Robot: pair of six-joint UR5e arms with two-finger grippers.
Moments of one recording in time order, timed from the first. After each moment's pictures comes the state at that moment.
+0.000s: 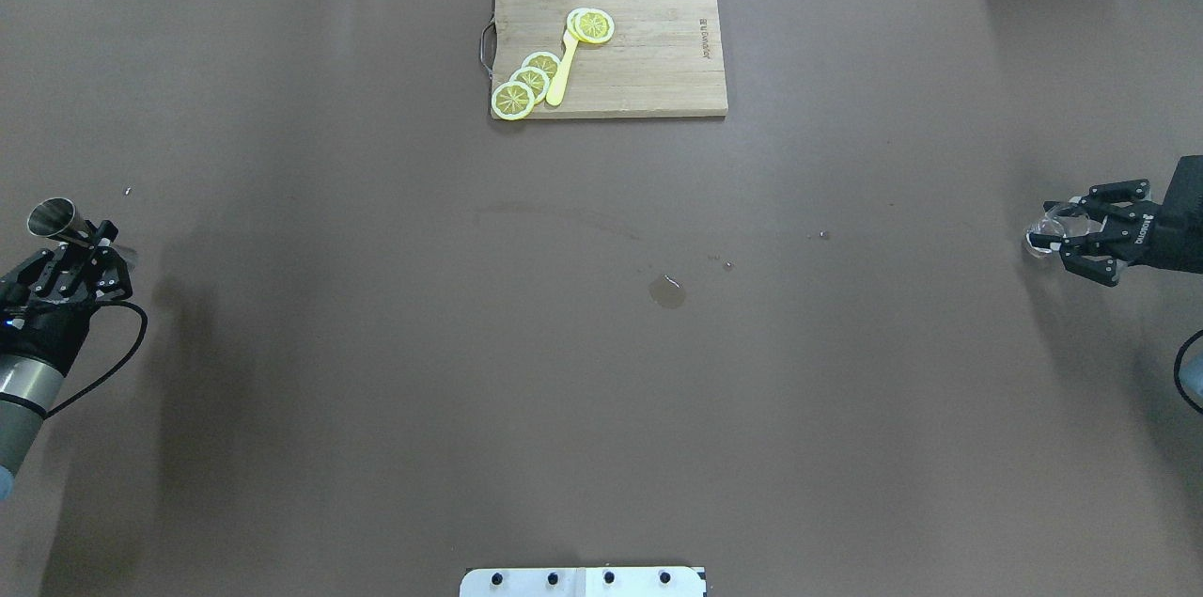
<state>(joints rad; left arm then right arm) -0.32 -1.40 -1.47 -3.00 -0.53 -1.15 1.01 -1.48 0.94 0.42 2.12 0.26</state>
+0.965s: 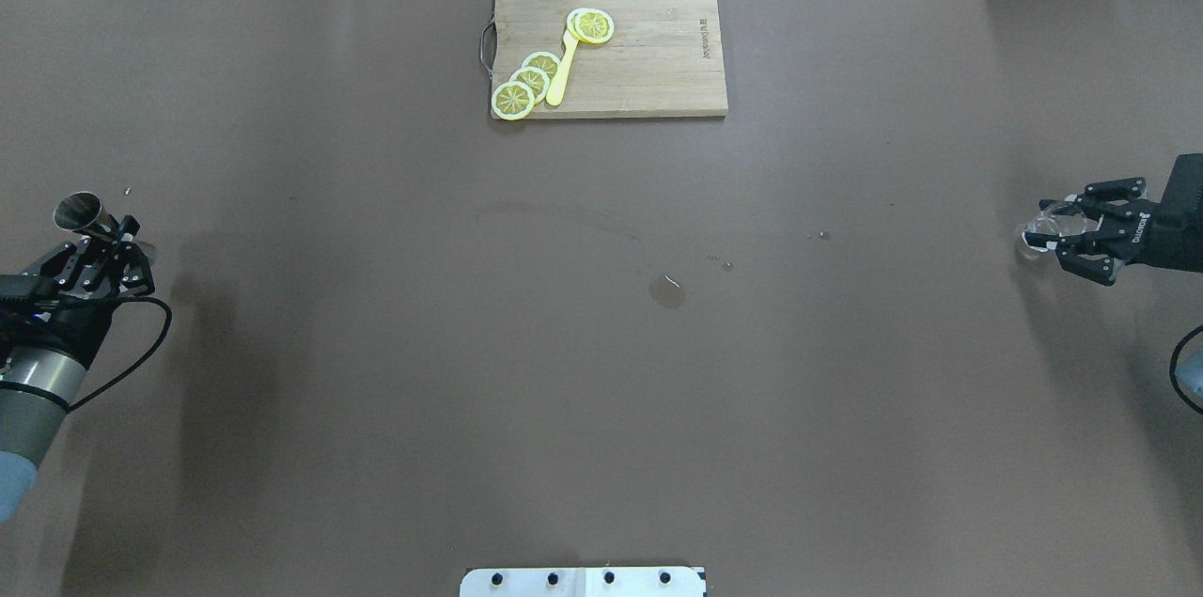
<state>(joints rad) -0.33 -1.44 -1.48 -2.99 -0.56 -1.07 1.01 -1.48 0.96 0.42 2.13 0.26</state>
